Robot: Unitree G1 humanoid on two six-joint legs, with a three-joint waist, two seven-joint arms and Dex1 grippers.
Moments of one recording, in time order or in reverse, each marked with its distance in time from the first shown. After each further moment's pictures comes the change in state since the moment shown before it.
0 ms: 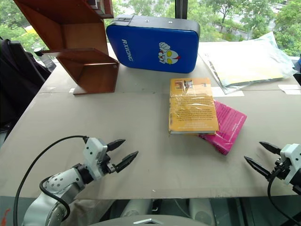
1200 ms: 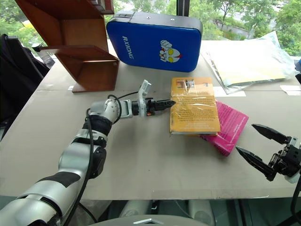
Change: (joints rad) left arm -1.342 -0.282 -0.093 1.390 -0.150 0.606 -0.258; right arm 0.180 0.024 -0.204 -0.661 0.384 0.320 -0.076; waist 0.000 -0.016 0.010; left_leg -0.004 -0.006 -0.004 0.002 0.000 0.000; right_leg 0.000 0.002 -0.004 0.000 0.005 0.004
